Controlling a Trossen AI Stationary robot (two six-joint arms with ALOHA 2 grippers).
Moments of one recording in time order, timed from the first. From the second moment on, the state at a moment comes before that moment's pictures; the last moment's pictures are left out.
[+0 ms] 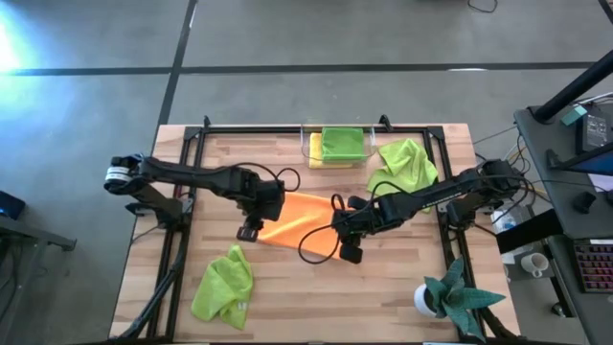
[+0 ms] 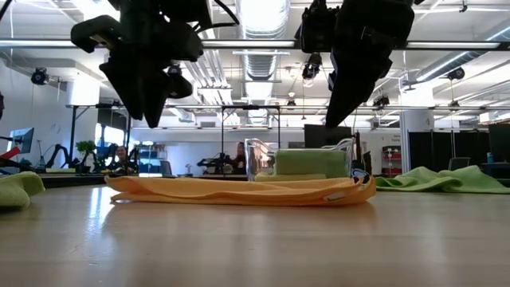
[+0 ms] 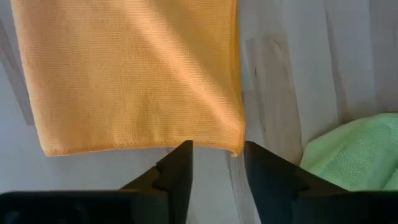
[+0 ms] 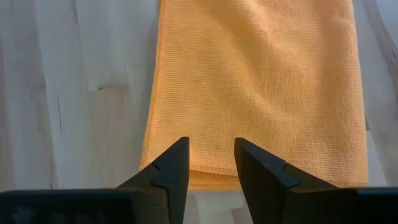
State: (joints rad) left arm 0.01 1.50 1.13 -0.97 0.15 0.22; right arm 0.22 1.64 1.12 -0.59 0.10 0.41
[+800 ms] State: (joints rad) left arm 0.15 1.52 0.81 -0.27 0.11 0.13; right arm 0.16 1.72 1.02 -0.35 -0.03 0.53
